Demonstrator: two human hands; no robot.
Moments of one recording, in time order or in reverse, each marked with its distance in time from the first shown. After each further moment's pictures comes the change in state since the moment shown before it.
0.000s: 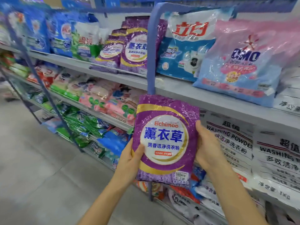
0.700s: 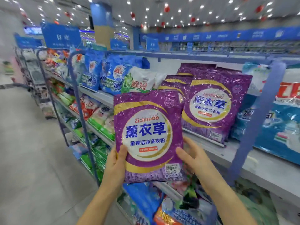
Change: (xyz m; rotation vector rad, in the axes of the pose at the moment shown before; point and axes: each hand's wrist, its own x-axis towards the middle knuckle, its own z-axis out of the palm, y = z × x) left_hand 0.196 0.064 -0.197 -0.120 0.327 0.169; right_hand 0.183 0.033 0.214 -0.581 -0.477 -0.172
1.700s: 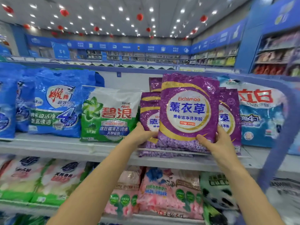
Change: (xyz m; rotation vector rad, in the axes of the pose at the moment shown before) left_hand 0.316 -0.006 0.070 0.337 -1.034 -0.176; right_hand 0.129 -0.019 0.030 -0.385 1.038 -0.130
